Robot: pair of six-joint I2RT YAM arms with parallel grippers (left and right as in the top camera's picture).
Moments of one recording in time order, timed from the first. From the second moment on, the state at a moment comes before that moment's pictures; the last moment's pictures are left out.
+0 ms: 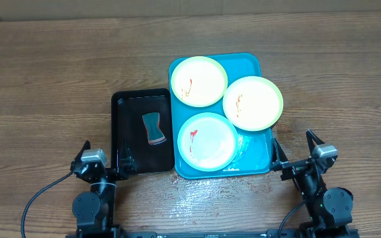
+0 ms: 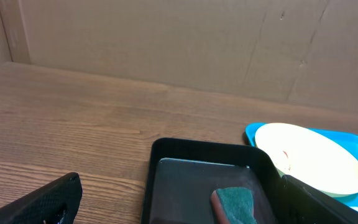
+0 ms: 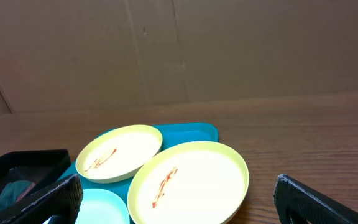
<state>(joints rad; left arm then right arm) 0.08 0.01 0.01 -0.07 0.02 -0.15 0.16 0.01 0.02 -0.03 -0.08 0.18</state>
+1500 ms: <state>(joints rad) 0.08 0.01 0.01 0.03 0.04 -0.15 0.16 0.01 0.02 -0.03 -0.08 0.18</state>
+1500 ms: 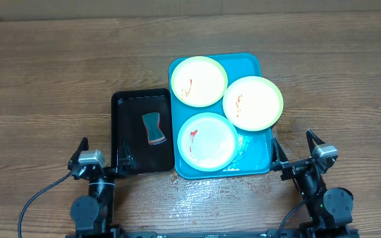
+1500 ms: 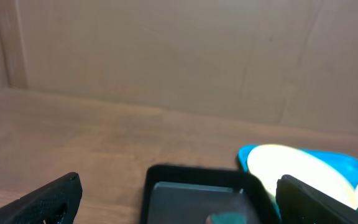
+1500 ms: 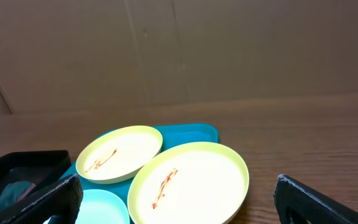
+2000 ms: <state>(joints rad) 0.08 0.44 0.49 -0.28 0.14 -0.16 0.16 0.36 0.57 -0.39 -0.09 0.17</state>
